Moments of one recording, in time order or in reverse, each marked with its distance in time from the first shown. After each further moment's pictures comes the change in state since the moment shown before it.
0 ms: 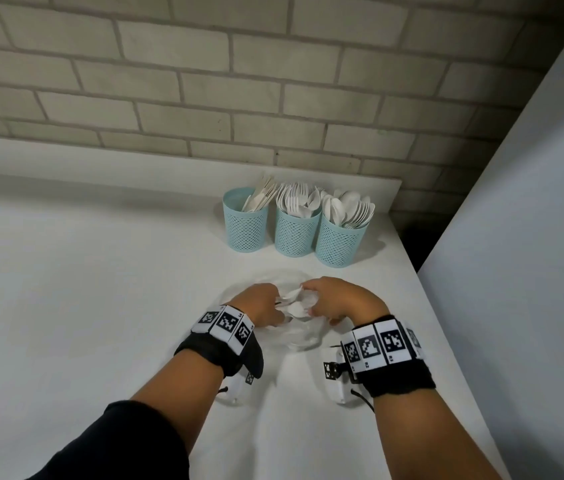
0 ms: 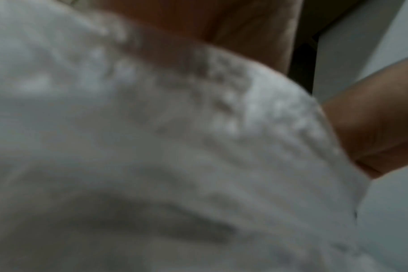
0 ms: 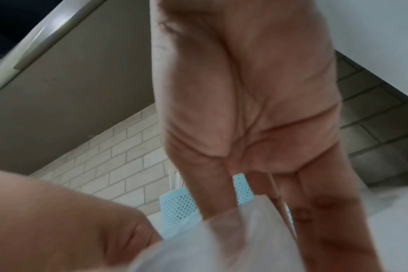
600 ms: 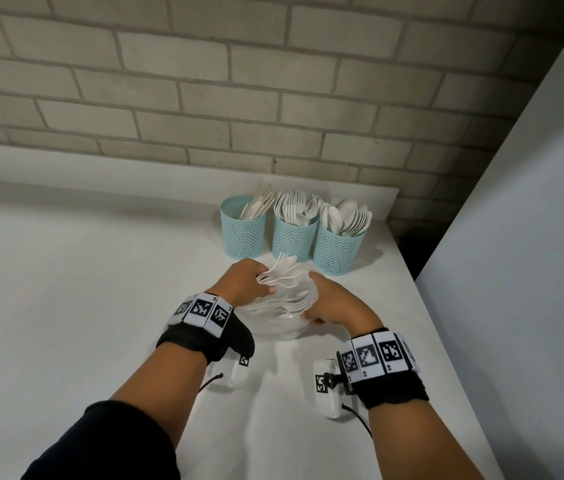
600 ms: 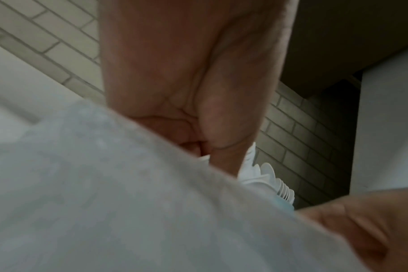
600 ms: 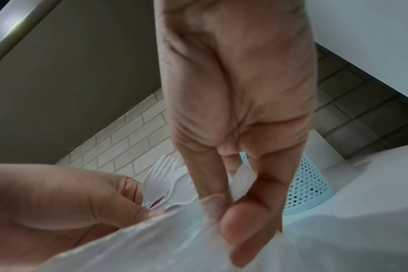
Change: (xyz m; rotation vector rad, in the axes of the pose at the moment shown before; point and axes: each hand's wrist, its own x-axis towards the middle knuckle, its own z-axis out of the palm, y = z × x) left_hand 0.010 -0.019 -0.033 -0.252 0.249 0.079; right_hand 0.007 0.004 0.002 0.263 0.147 -0.019
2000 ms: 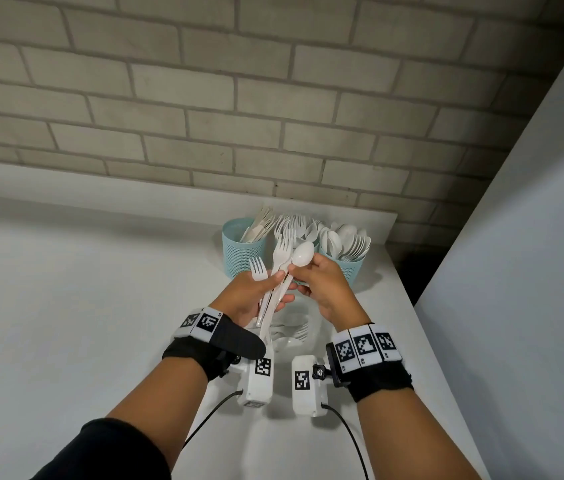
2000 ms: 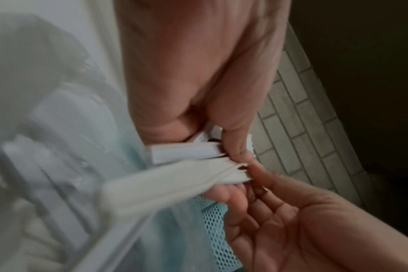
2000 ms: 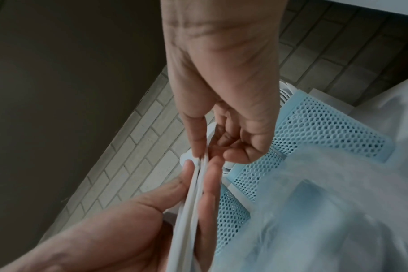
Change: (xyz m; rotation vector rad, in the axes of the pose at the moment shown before) left_hand -0.003 0.025 -0.006 -1.229 -0.042 -0.144; right_hand 0.033 -0.033 -0.015 0.886 0.262 -0.153
